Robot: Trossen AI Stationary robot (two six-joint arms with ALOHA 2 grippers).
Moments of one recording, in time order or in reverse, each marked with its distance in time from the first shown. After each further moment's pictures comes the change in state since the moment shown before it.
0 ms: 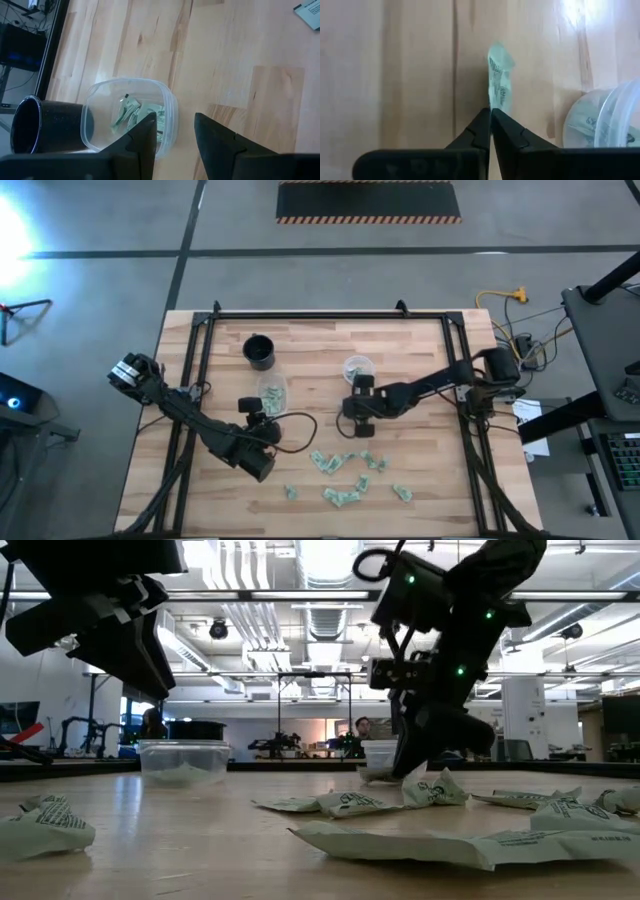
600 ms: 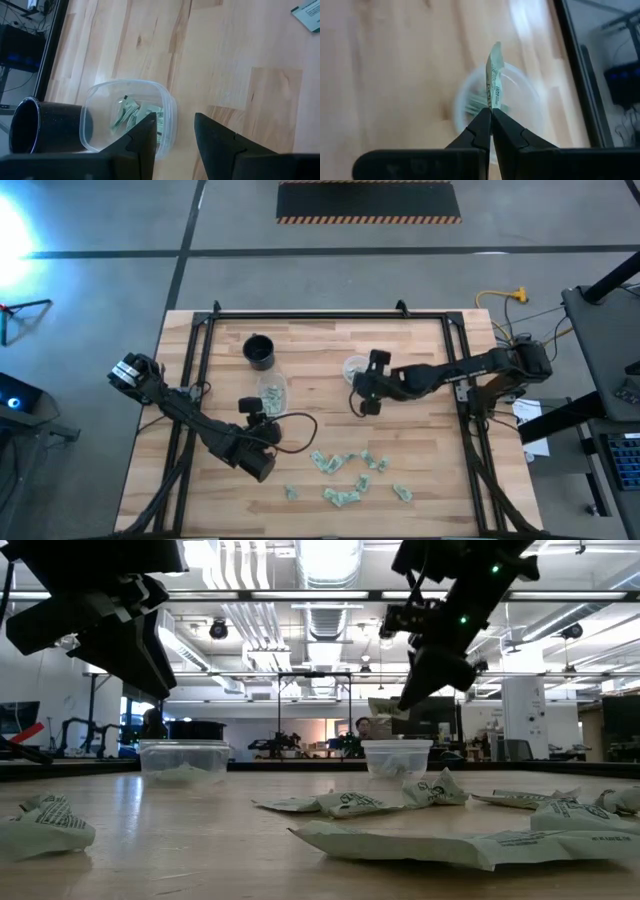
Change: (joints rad) left arm 0.000 0.000 0.001 0.007 0.000 0.006; right arm -0.090 -0.253 -0.002 -0.150 0.185 -0.015
